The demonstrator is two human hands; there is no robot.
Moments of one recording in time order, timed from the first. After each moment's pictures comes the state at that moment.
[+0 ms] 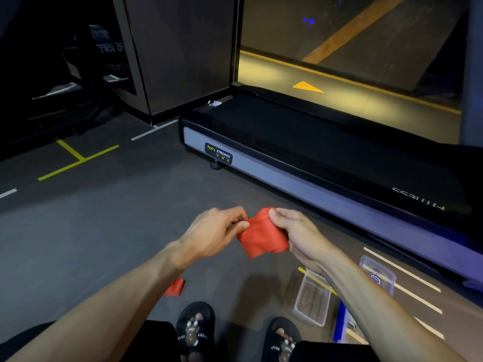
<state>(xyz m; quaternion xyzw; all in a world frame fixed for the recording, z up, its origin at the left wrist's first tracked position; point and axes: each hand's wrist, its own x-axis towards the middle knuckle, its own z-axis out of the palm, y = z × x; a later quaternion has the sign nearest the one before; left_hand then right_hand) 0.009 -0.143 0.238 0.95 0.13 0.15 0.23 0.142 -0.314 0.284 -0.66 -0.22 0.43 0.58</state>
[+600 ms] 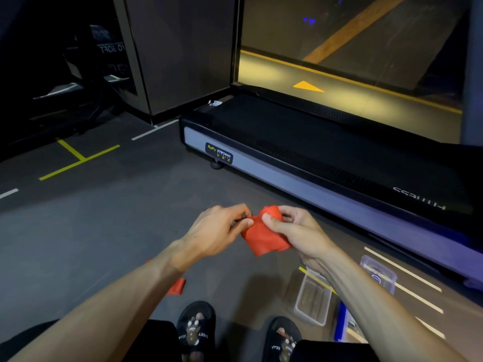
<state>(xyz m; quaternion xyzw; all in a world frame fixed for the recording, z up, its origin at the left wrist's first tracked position) 0.011 -0.150 0.246 0.95 0.13 0.17 0.24 0.146 -0.315 0.280 -0.67 -0.26 0.38 0.59</state>
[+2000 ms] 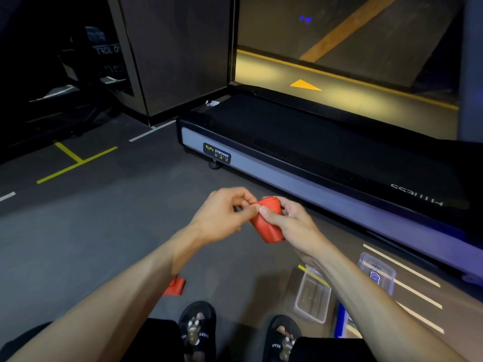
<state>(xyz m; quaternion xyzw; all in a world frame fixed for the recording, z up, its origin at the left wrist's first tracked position) 0.022 -0.164 0.293 0.85 0.16 0.18 0.47 0.145 -0.308 0.284 -0.68 -0.30 0.33 0.58</state>
